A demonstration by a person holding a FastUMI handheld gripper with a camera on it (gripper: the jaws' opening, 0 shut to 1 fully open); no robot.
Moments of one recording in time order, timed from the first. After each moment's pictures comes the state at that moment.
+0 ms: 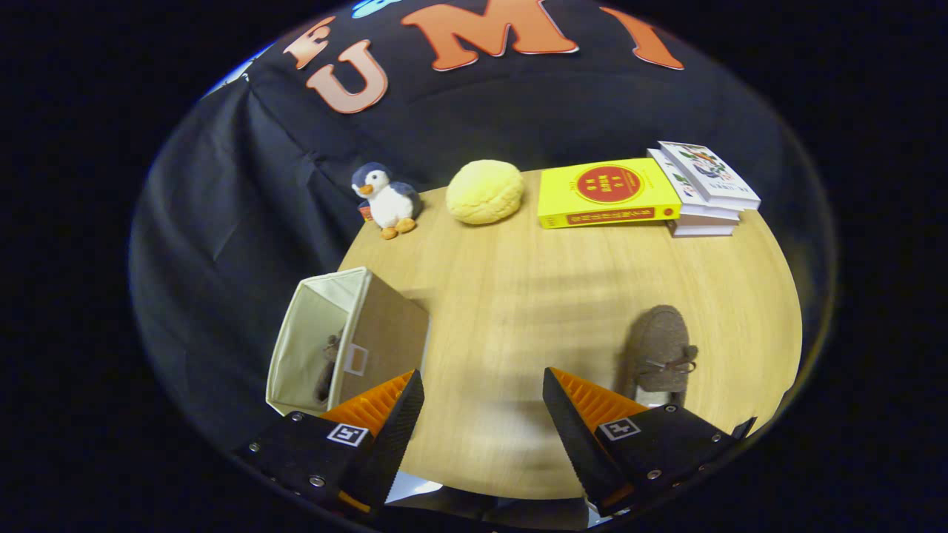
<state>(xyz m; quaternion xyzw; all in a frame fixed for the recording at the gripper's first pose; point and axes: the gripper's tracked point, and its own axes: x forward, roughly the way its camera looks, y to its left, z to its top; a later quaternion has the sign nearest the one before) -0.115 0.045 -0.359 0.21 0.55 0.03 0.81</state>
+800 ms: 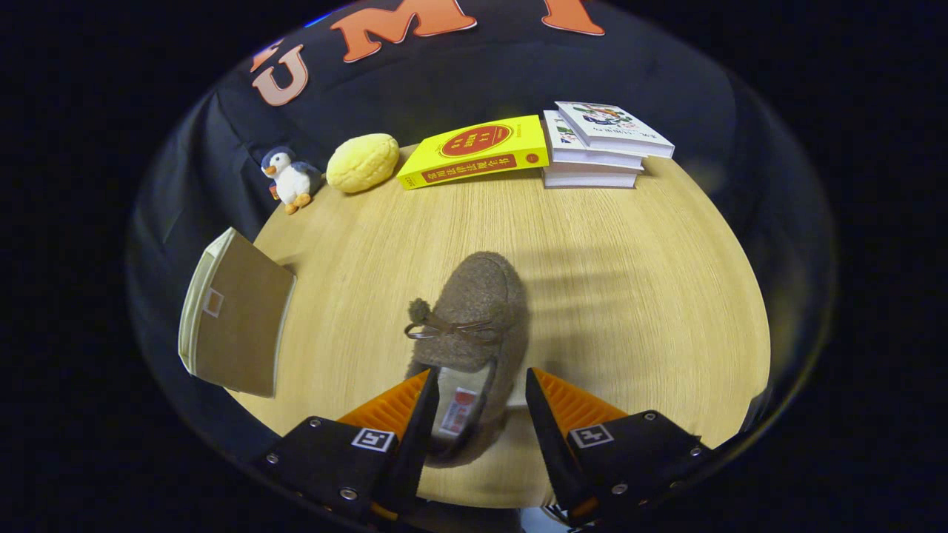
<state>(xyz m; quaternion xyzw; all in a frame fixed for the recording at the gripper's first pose) -0.194 -0.103 -0.465 0.14 0.58 -0.02 0.80</state>
